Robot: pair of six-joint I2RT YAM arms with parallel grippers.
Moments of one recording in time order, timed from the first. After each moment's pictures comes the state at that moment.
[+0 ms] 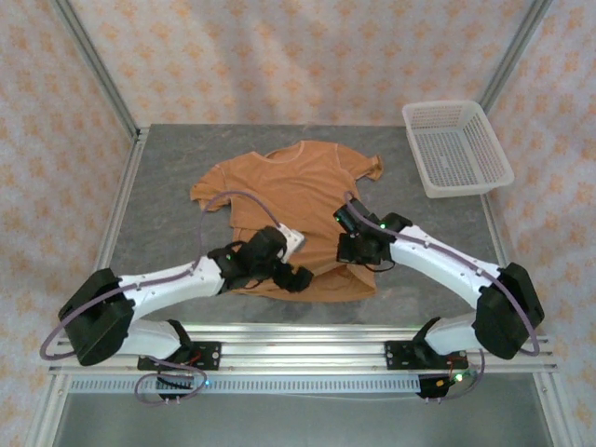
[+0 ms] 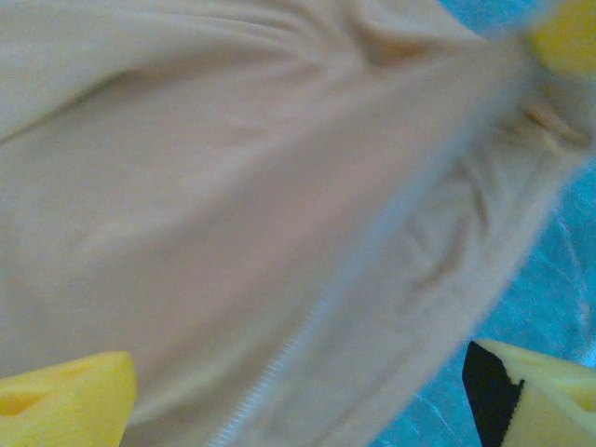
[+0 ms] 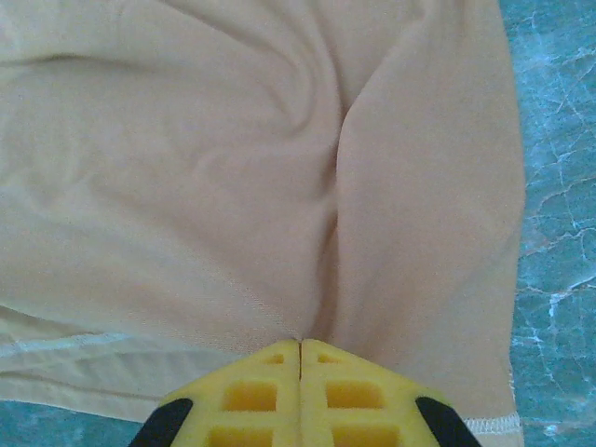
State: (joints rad) left arm -0.86 1.31 0.69 -0.20 0.07 -0.26; right arm 0.69 1.35 0.98 -0.83 0.04 0.78
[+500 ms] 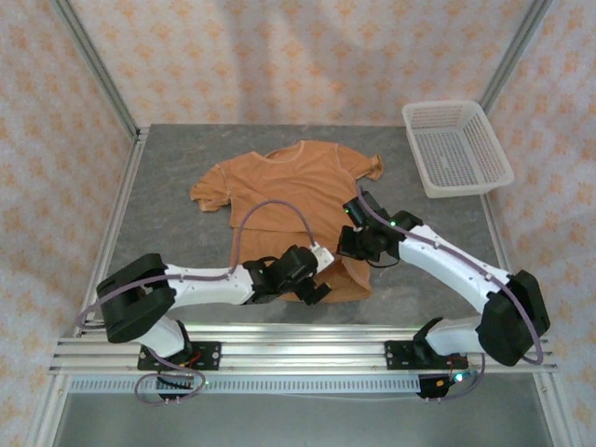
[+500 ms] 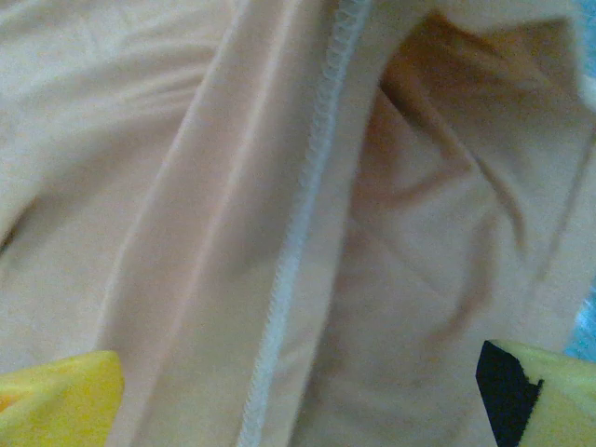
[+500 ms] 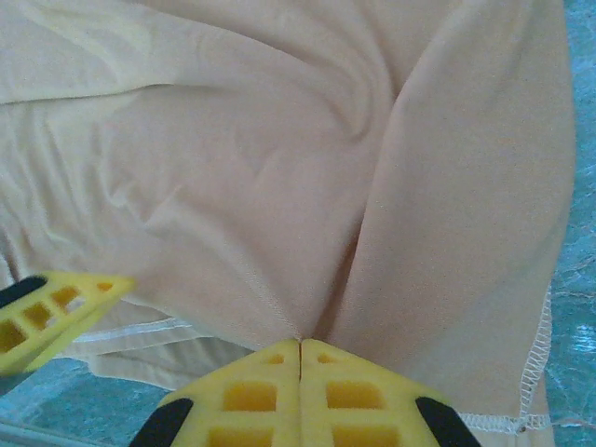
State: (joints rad) left arm -1.03 1.56 0.78 -0.03 -0.25 -0.05; right arm 0.64 1.30 0.97 -0.78 -0.09 0.81
